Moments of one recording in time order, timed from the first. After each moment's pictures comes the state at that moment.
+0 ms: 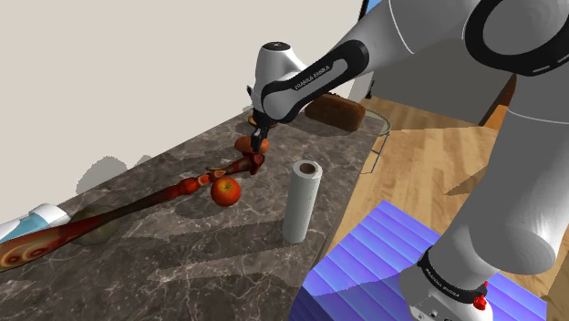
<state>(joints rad) 0.12 0.25 0.05 -2.05 -0.18 2.48 -0.26</state>
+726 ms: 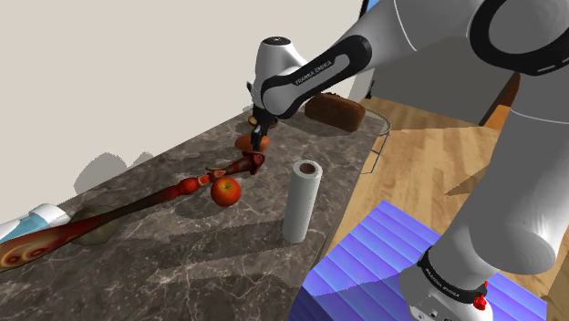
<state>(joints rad) 0.12 0.23 0.06 -2.04 -0.17 2.46 -0.26</state>
